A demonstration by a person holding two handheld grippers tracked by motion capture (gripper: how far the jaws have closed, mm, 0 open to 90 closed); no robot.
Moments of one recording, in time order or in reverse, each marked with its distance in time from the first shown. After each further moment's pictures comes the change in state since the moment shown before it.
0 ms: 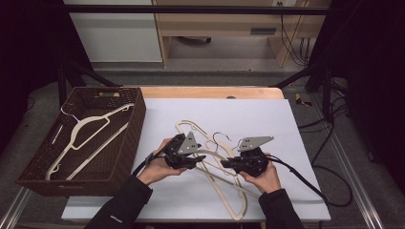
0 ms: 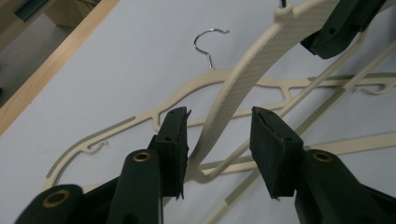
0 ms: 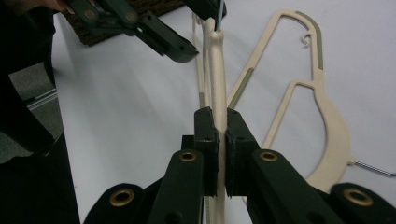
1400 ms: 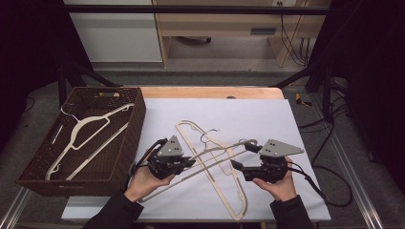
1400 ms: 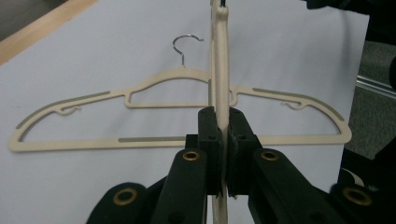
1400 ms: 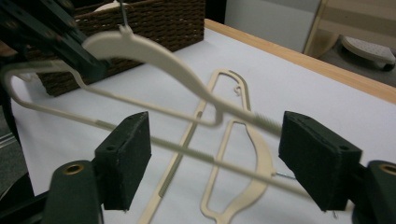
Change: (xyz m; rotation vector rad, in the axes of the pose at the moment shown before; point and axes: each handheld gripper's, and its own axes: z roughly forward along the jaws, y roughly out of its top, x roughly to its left) left arm -0.019 0.001 -0.056 -0.043 -0.060 -0.238; right arm 0.017 -0.008 -0.052 -0.236 -0.226 -0.006
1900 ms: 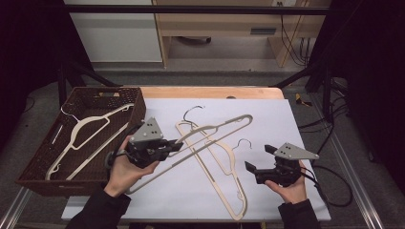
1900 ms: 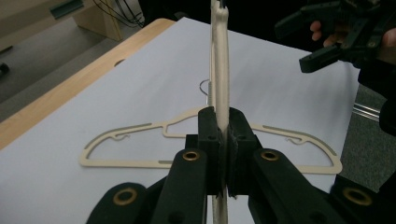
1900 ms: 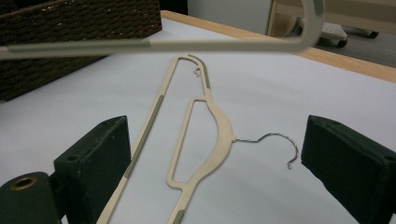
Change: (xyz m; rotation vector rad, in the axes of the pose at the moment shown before) left arm 0.011 0.036 -0.070 -0.103 0.079 -0.007; right arm -0.016 -0.023 -0.019 0.017 -0.142 0.097
